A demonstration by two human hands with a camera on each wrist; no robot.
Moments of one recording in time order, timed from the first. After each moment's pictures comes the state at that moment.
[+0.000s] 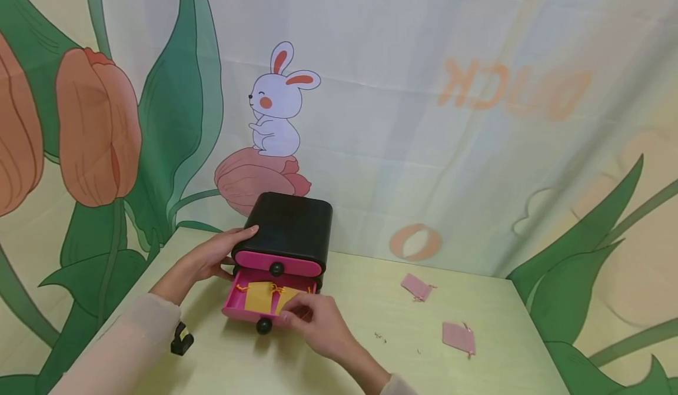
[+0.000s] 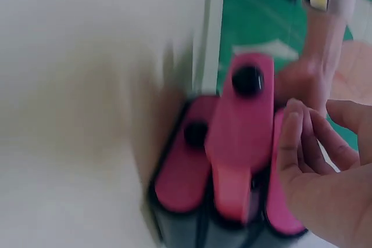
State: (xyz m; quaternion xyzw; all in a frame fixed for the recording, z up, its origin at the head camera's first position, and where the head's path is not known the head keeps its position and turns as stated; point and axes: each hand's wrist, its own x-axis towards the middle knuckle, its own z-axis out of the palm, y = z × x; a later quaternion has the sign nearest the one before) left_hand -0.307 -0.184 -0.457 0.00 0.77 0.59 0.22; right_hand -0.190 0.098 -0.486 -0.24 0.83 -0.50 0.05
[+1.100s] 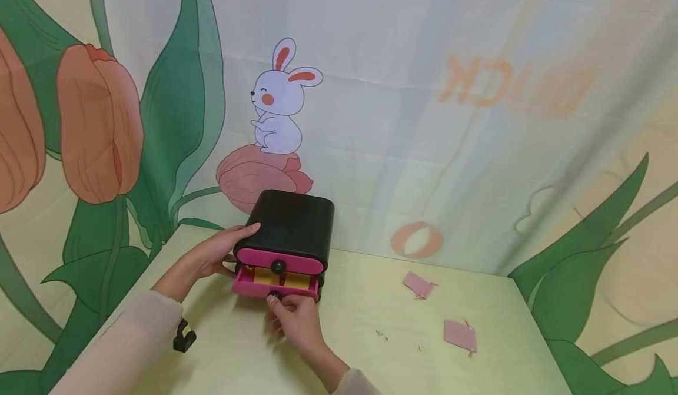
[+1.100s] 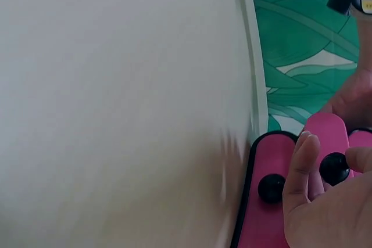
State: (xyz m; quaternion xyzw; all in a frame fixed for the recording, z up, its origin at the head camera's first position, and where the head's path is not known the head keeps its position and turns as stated) left_hand -0.306 -0.184 -0.457 0.00 0.77 0.60 0.22; right_hand -0.204 0.043 -0.543 -0.05 0.74 -0.66 0.06
